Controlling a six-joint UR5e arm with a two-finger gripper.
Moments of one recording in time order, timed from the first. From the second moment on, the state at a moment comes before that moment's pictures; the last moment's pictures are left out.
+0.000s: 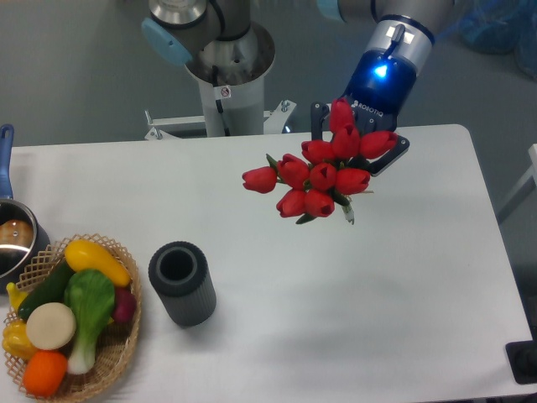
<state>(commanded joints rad) 2.86 -1.64 -1.78 -0.86 0.46 1.12</state>
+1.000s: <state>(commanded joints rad) 2.82 -1.56 -1.82 -0.87 0.80 1.13</state>
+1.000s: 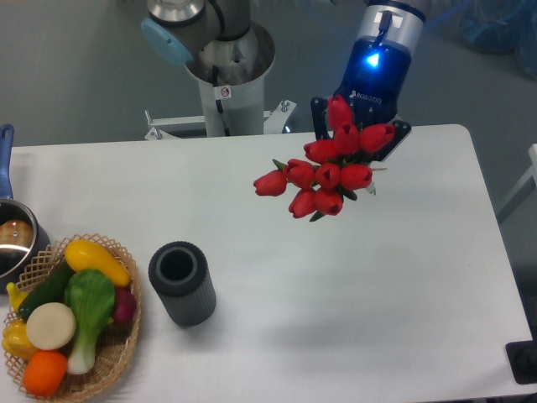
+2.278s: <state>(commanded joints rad) 2.59 -1.77 -1.84 -0.87 1.42 1.23</state>
